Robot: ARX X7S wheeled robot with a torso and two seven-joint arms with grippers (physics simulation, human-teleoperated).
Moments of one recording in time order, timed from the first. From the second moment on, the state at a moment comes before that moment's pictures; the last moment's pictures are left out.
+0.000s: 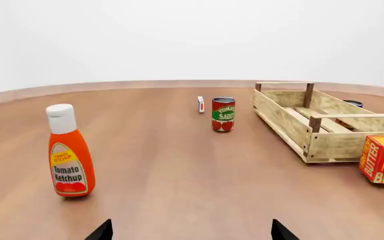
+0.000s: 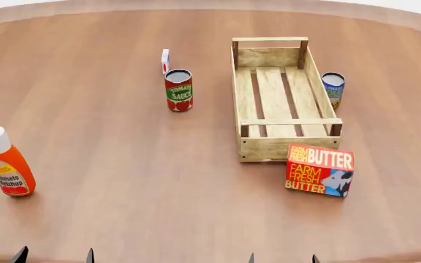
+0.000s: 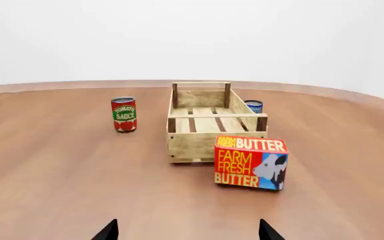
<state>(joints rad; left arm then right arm) 0.00 0.00 0.00 0.00 0.00 0.00 0.00 0.00 0.00 0.00 0.00 0.00 0.00 0.00</state>
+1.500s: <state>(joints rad) 0.14 -0.15 0.14 0.68 -0.06 -0.27 -0.22 -0.05 0.15 -0.05 -0.65 0.11 0.24 0.19</state>
